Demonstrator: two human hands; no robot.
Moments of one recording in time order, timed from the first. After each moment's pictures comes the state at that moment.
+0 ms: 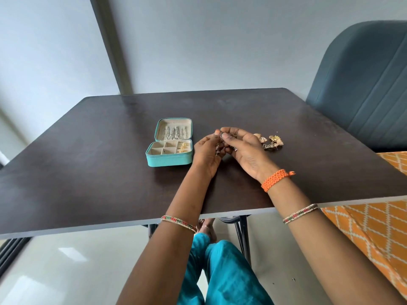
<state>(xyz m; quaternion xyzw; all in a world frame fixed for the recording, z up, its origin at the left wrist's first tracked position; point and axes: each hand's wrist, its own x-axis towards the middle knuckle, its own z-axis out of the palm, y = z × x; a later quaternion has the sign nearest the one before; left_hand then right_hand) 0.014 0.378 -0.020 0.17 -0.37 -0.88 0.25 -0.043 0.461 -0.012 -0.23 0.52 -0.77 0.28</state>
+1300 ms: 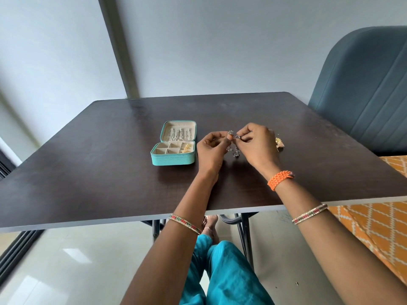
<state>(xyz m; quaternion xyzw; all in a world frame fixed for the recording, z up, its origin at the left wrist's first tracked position) 0.025 0.392 -0.020 0.18 -0.56 -0.72 0.37 -0.049 0.482 -0.001 -0.33 0.81 -0.47 -0.12</state>
